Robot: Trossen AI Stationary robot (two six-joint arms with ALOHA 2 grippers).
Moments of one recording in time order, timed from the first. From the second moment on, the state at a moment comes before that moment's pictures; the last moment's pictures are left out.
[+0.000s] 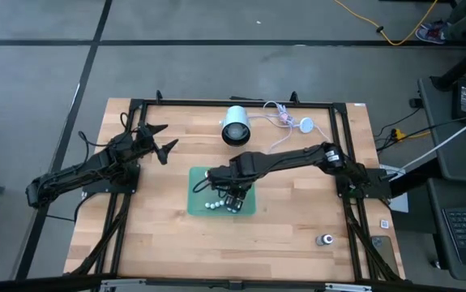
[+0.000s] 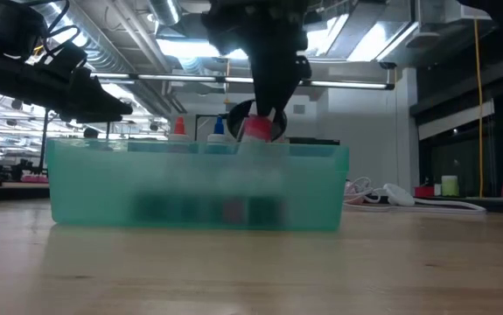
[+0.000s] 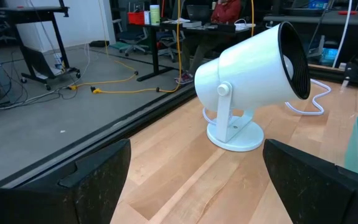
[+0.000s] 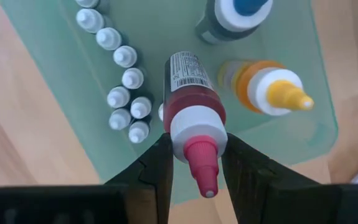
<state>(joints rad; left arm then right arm) 0.48 0.13 0.04 -0.06 -0.20 -0.04 0.15 2.24 2.14 -1.35 0.03 0.49</state>
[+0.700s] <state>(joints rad) 0.48 0.13 0.04 -0.06 -0.20 -0.04 0.15 2.26 2.14 -1.33 0.08 0.50</state>
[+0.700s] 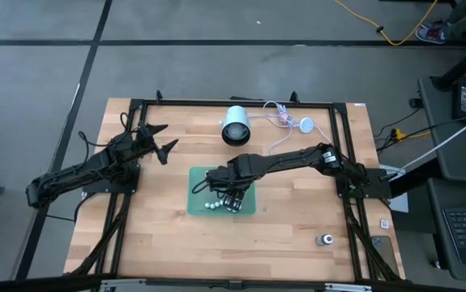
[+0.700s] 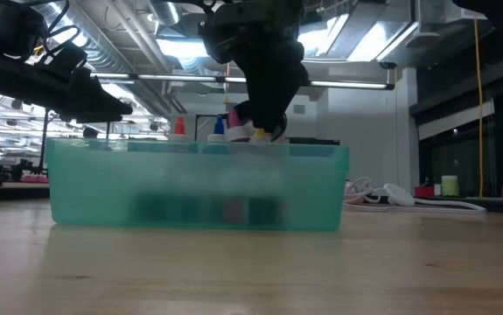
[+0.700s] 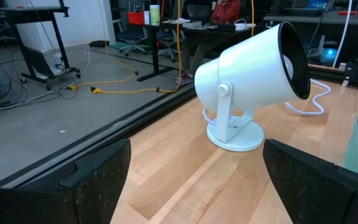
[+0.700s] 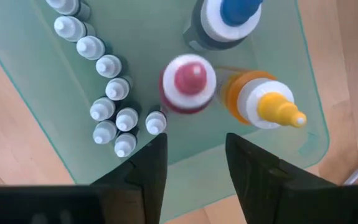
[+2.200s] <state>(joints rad) 0.48 0.13 0.04 -0.06 -0.20 -0.04 0.38 1.75 1.63 -1.38 -0.08 1.10</state>
